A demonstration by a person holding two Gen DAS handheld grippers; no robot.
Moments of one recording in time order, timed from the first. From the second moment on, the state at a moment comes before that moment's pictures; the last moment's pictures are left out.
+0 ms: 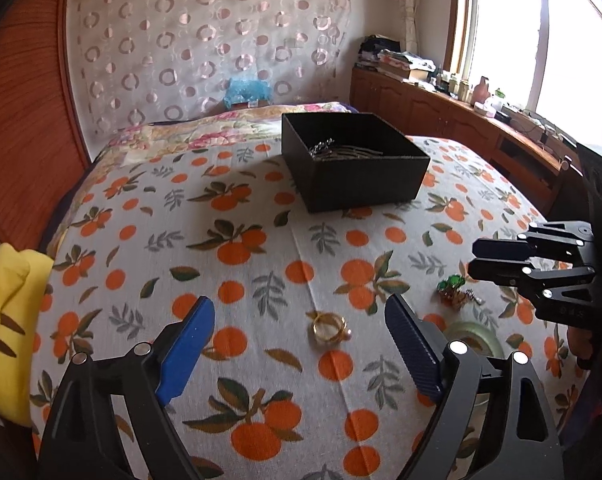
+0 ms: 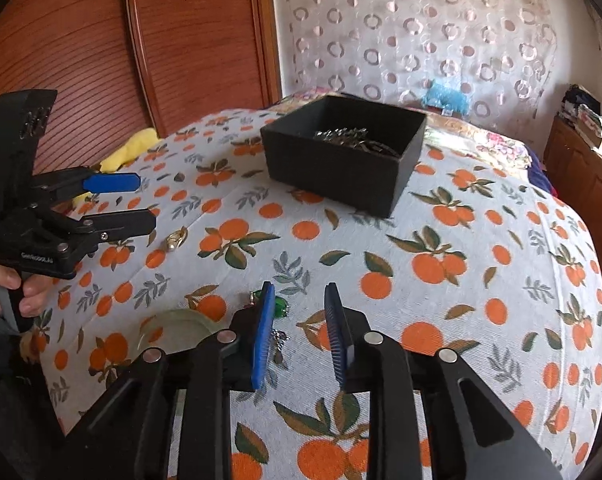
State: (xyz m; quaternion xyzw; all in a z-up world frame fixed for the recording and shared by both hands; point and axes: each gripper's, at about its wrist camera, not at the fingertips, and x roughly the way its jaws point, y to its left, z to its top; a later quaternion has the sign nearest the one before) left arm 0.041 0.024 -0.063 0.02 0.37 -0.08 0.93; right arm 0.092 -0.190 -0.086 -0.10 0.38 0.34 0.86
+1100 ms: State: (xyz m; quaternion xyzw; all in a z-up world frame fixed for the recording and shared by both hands) left arm 0.039 0.010 -0.078 0.04 0.40 -0.10 0.91; right arm 0.092 -0.205 -0.053 -0.10 0.34 0.33 0.88
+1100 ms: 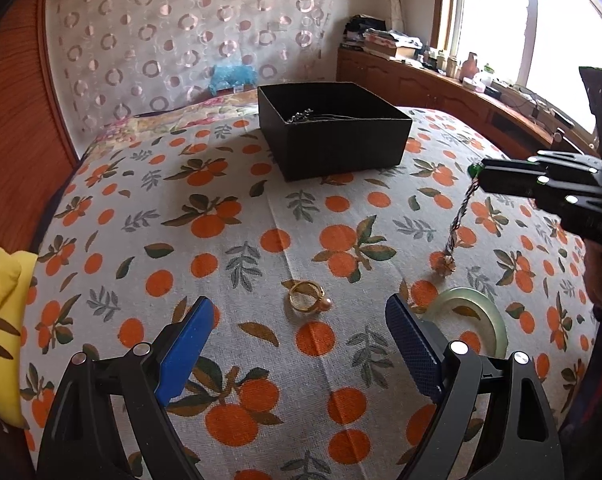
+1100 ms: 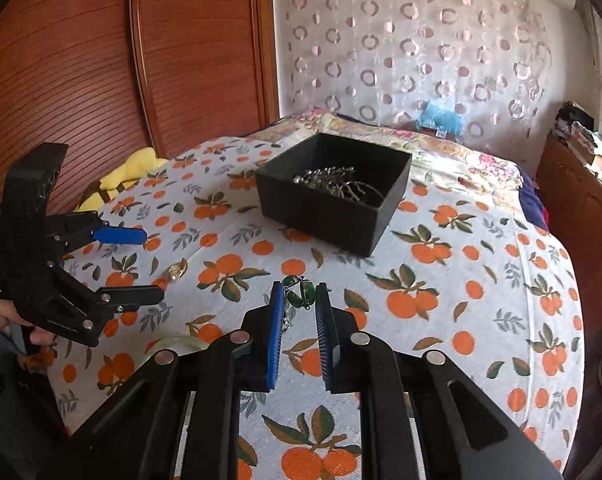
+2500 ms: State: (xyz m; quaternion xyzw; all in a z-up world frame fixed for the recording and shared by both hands) left arm 0.043 0.024 -0.057 0.02 0.37 -0.10 0.92; right arm 0.096 -0.207 -0.028 -0.10 0.31 0.32 0.89
